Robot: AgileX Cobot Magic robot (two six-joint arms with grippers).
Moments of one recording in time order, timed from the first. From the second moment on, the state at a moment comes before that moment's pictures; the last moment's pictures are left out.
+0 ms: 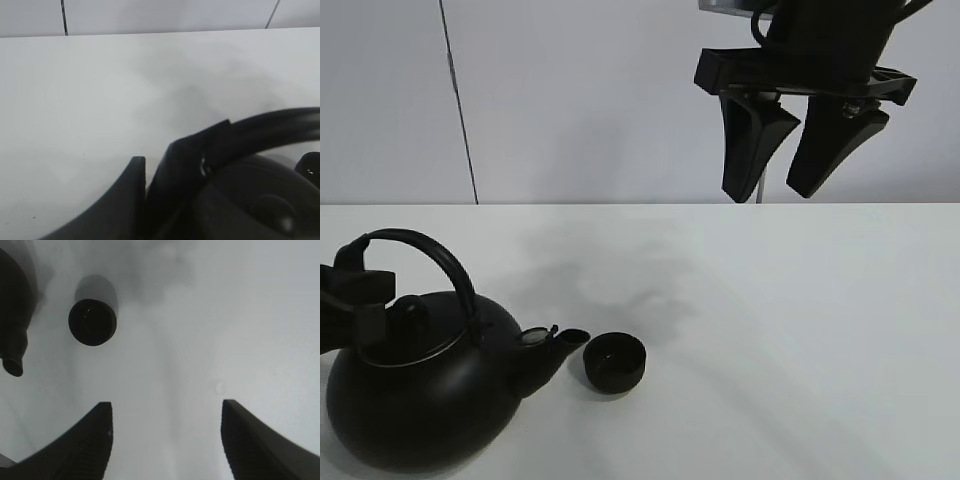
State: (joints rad) left arm -0.42 1.74 -0.15 -0.02 -1.15 -0.11; right arm 0.41 1.73 -1.44 0.13 1.14 -0.10
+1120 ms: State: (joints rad) left arm -0.42 1.53 -0.35 0.05 -0.91 -0.02; right arm 0.41 1.73 -1.44 0.13 1.14 -0.10
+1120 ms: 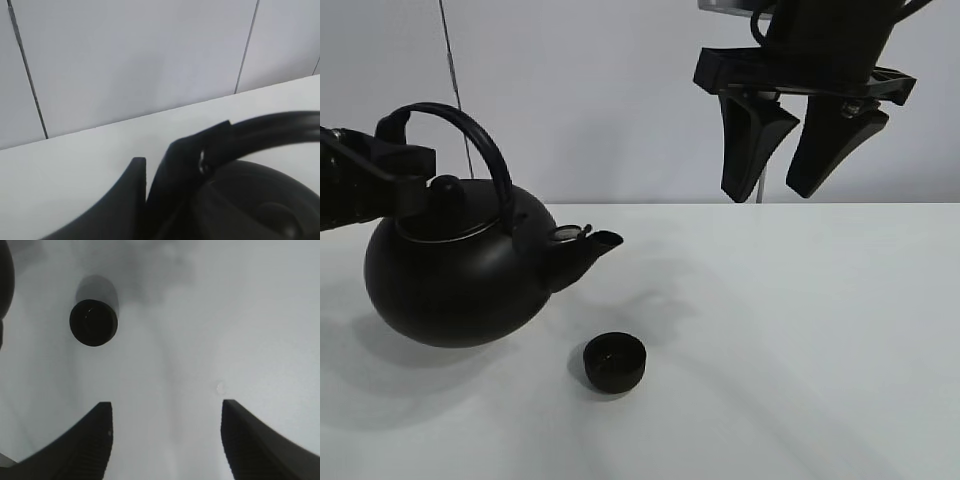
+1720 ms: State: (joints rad) left arm -0.42 1.67 -0.44 0.05 -0.84 0.08; right arm 0.41 1.73 -1.44 0.14 1.14 -0.10
